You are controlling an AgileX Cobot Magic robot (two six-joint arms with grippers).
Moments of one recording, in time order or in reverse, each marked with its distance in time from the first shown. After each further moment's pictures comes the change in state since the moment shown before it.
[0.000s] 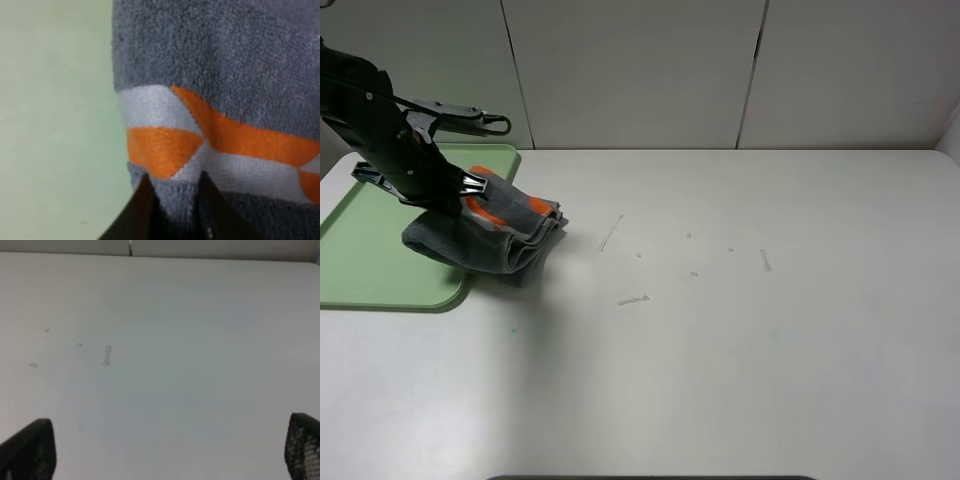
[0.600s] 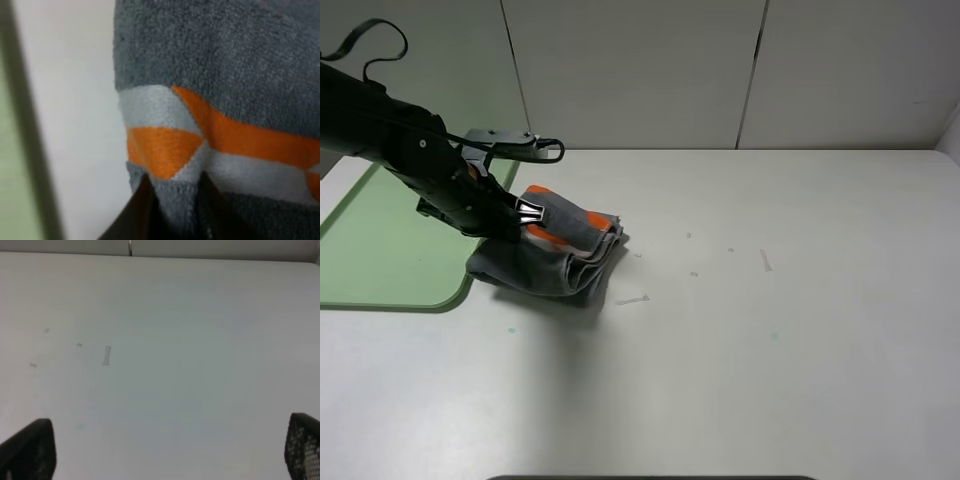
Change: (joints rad) left arm -0.192 0.008 0.116 -0.102 -0.174 -0.079; right arm 0.000 0.000 0.000 -0.001 0.000 0.000
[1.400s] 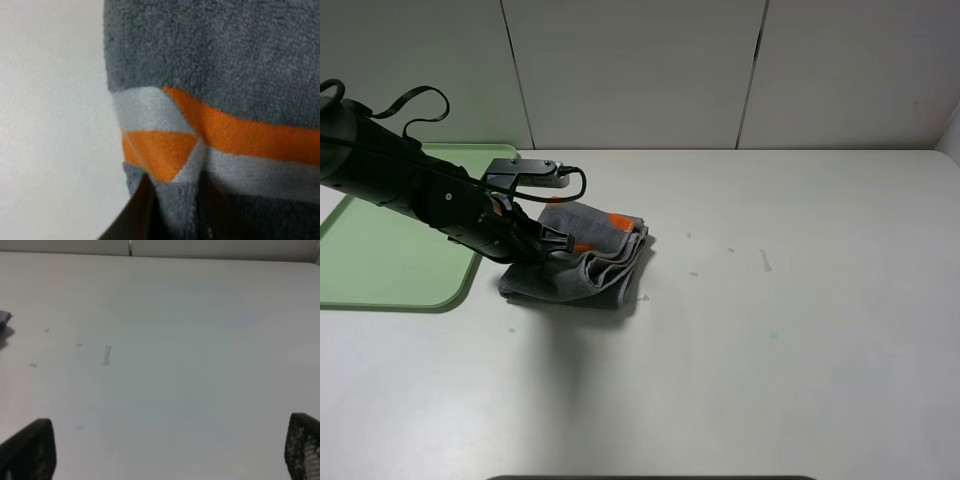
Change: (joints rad) left arm -0.089 0.076 0.114 -0.083 -0.287 -0.009; right arm 0.000 0.000 0.000 0.000 0.000 -0.001
